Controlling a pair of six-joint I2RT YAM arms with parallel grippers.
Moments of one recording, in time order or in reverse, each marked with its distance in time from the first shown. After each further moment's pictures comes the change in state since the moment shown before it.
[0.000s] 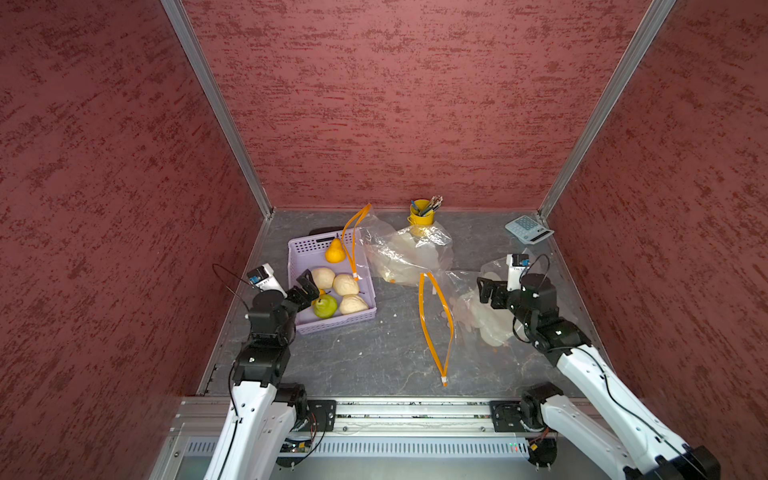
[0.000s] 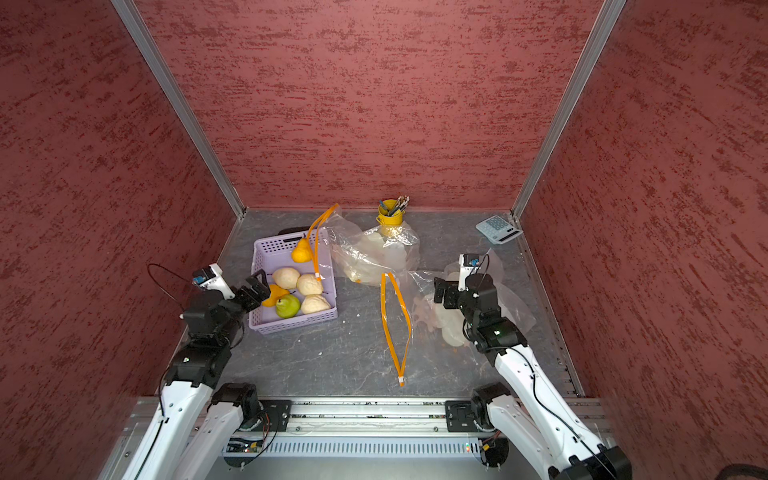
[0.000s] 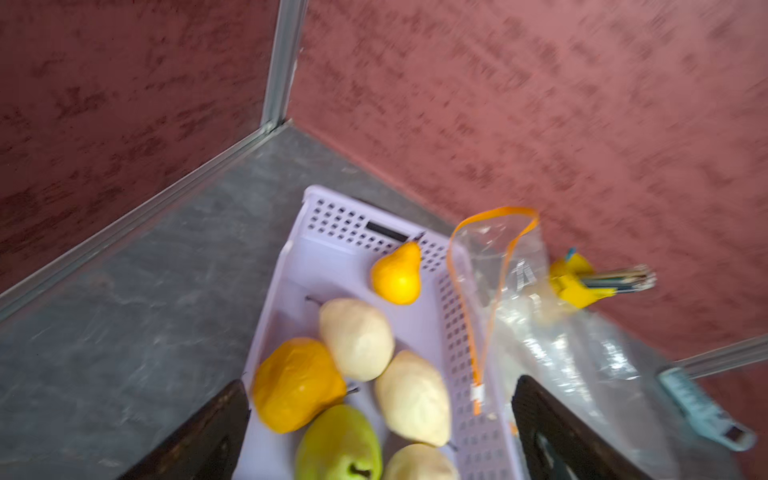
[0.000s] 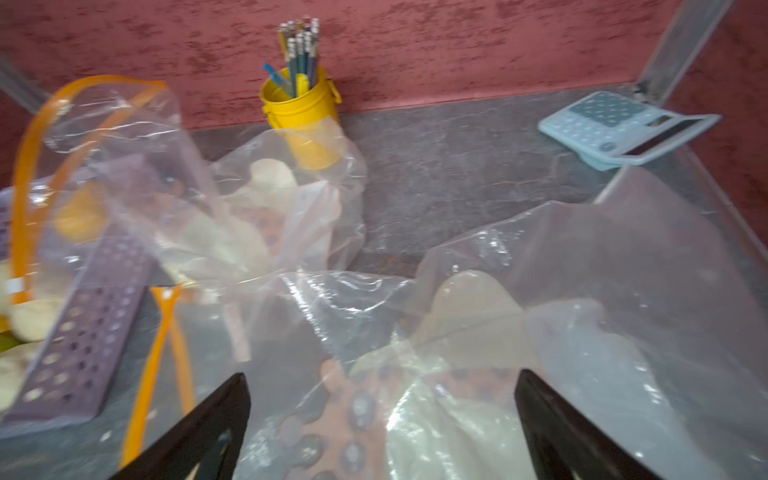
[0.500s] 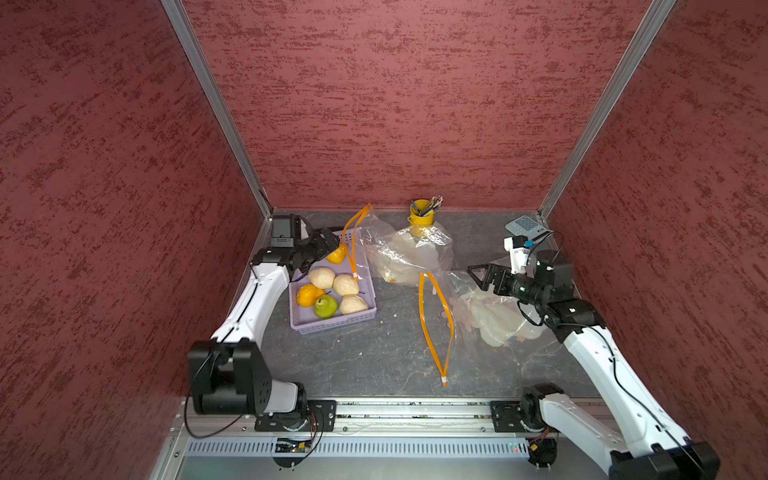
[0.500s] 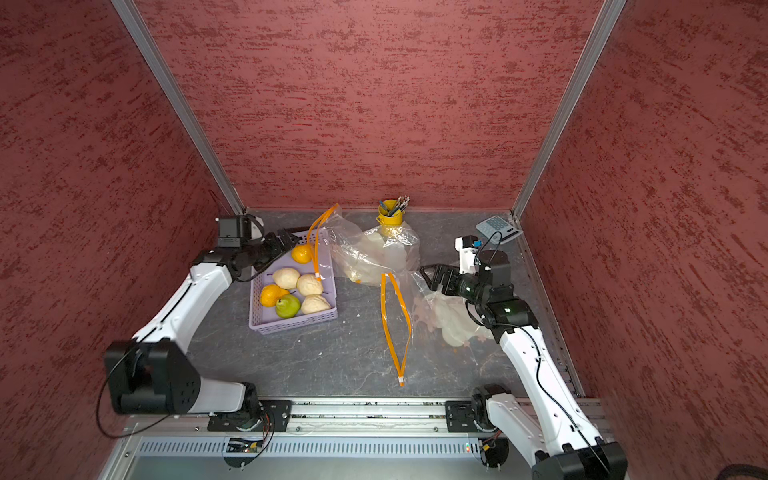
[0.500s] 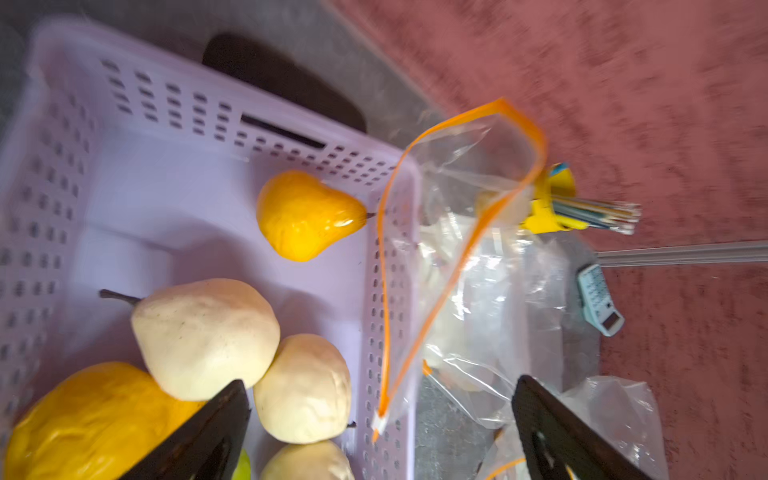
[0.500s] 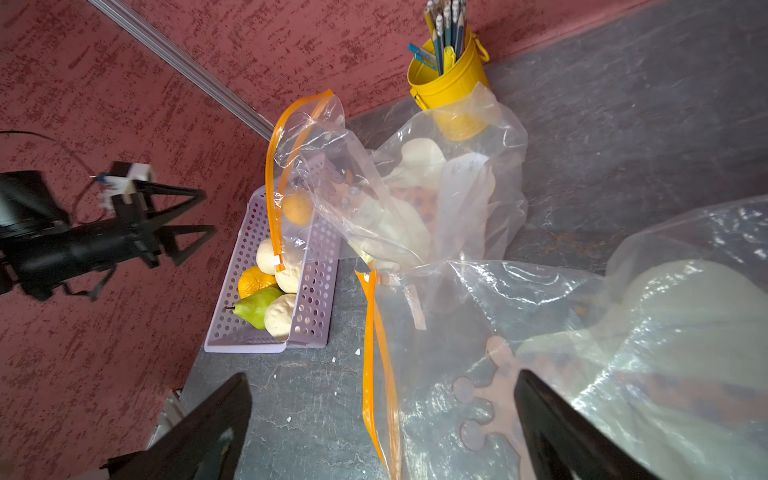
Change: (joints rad) left arm 0.060 0.726 0.674 -0.267 0.460 -0.097; right arm -0.124 0.080 0.293 -0.234 -0.619 0.204
